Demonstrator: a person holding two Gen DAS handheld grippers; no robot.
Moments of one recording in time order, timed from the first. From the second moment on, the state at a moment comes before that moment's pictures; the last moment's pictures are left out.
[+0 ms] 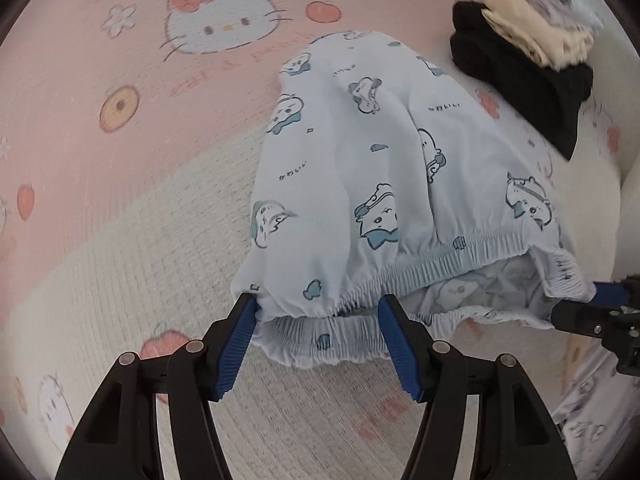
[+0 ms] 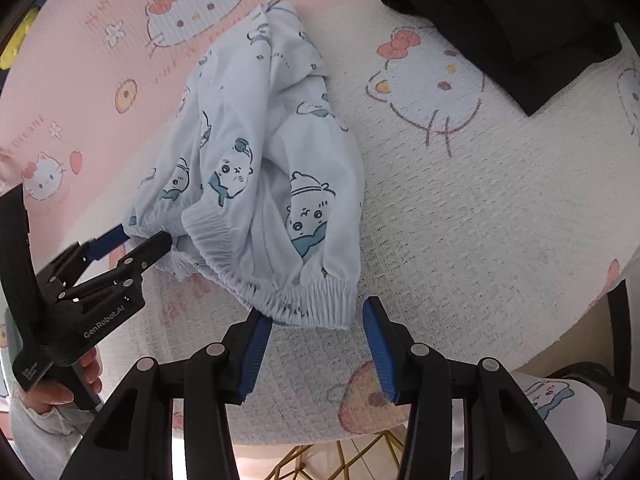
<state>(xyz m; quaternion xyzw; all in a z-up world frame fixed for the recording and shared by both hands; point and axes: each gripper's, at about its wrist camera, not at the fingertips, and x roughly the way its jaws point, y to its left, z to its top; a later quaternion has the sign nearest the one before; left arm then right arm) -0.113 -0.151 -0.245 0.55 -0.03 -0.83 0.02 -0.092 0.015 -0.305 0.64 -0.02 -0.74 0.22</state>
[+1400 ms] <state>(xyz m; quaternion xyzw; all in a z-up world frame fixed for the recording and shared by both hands) -0.141 -0.059 -0.208 0.54 -0.07 -0.83 -0.10 -0.103 0.070 -0.263 0.54 -0.11 -0.82 0.16</state>
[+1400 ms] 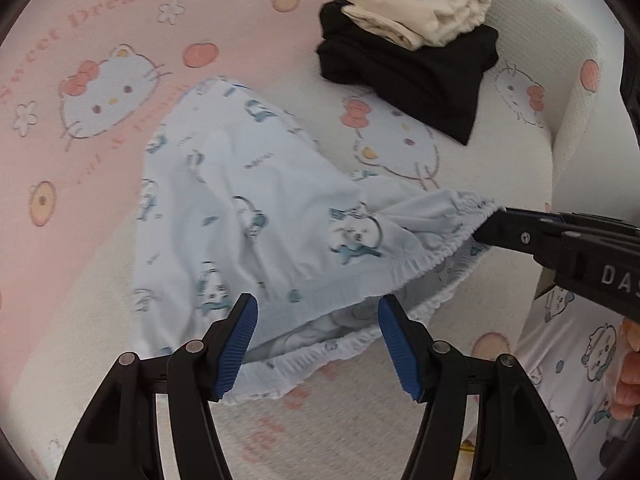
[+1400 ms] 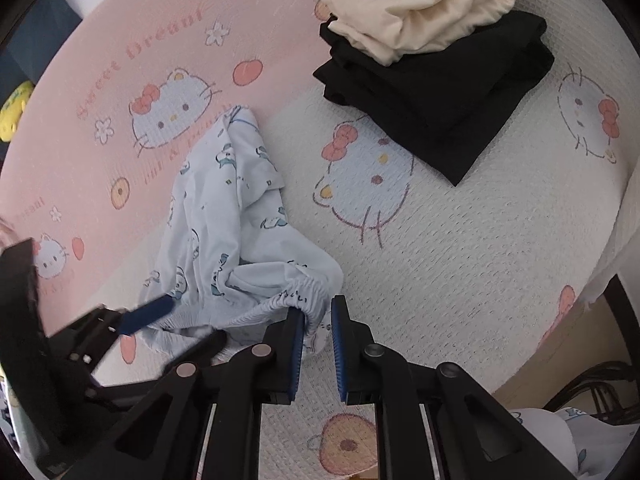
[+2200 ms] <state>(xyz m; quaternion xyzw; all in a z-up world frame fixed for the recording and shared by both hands) -0.135 -0.113 -0.190 0.49 -0.08 -0.87 0.00 -0.102 0.062 -0.286 0.59 -0.08 -0.79 0.16</state>
